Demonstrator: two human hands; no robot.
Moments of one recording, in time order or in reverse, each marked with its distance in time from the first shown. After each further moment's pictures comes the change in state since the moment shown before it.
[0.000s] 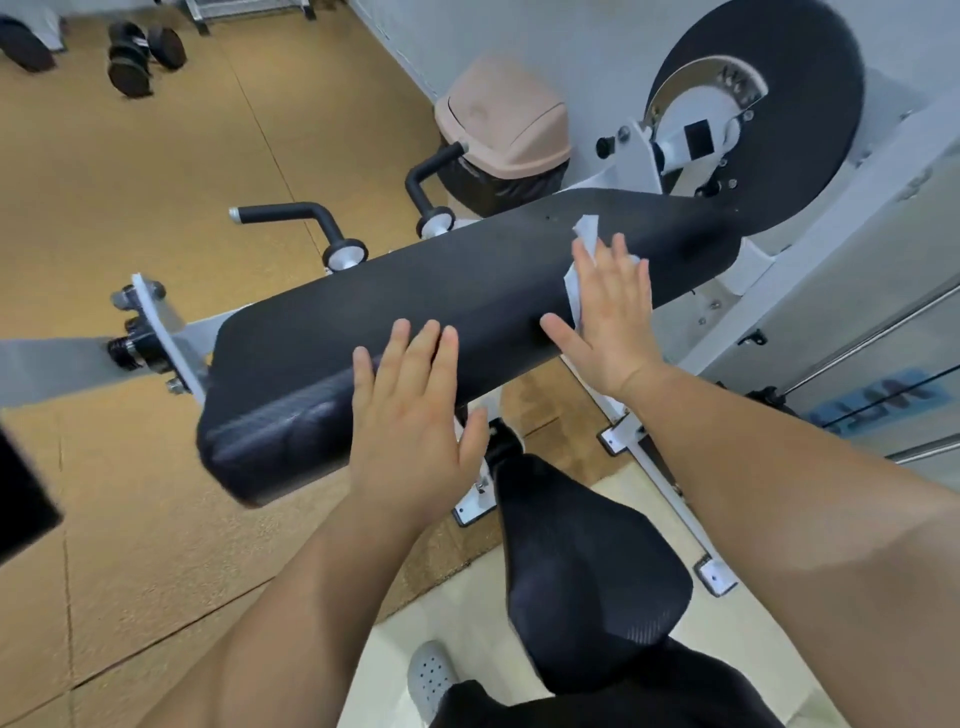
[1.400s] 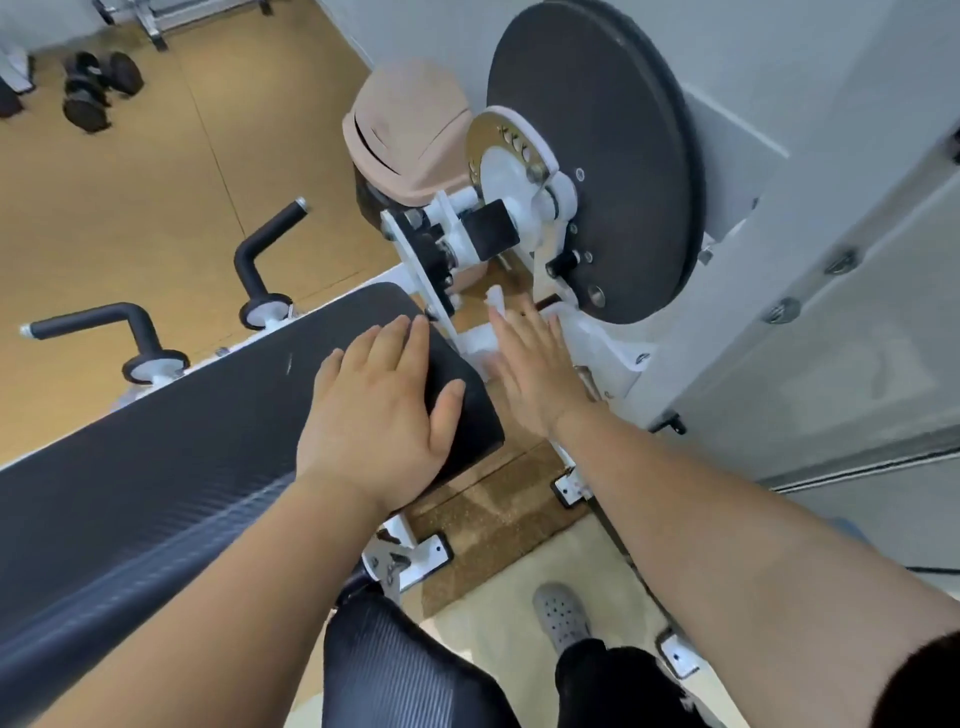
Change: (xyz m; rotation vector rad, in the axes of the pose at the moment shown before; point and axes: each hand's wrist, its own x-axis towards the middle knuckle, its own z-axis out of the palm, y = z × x) left_hand 0.298 0.247 0.099 0.210 -0.282 -0.034; right_hand 0.155 0.306 0.086 0.347 -0.244 -0.125
